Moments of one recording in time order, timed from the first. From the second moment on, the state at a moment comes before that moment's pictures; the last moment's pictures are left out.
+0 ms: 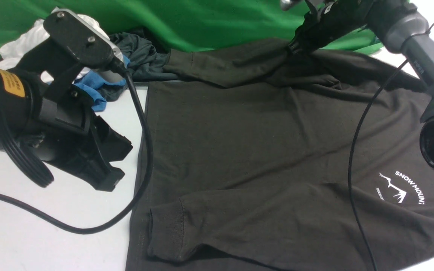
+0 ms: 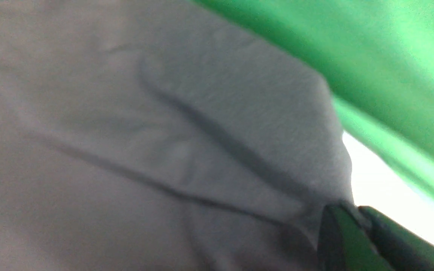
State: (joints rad) right arm 0.16 2.61 -2.62 0.25 1.02 -0.51; left arm -0.37 1.12 -1.05 -0.16 0.98 0.48
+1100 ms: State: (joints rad) right arm 0.23 2.45 -2.30 0.26 0.64 -0.53; left arm -0.37 1.12 -1.05 -0.13 0.94 0.48
